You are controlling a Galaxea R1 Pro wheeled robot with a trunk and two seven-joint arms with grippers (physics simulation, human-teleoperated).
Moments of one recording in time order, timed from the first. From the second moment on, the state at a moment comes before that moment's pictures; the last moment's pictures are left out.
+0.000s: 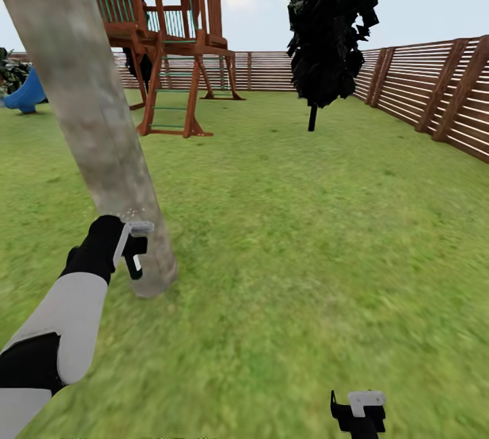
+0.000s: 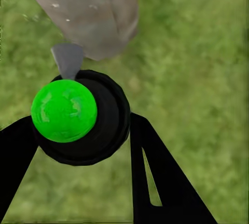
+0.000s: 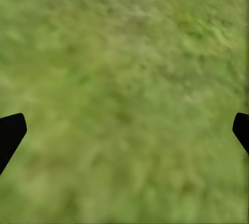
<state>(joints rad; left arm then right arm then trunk) -1.07 0.08 0.24 -0.74 -0.26 1.01 -0.06 -0.44 -0.02 0.04 -0.06 0.18 -0.58 -0.36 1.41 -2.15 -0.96</state>
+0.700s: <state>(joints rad) -0.93 0.09 0.24 -0.68 -0.27 0.99 -0.05 -0.44 -0.02 0.04 -0.06 0.18 -0.58 -0.36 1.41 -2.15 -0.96</state>
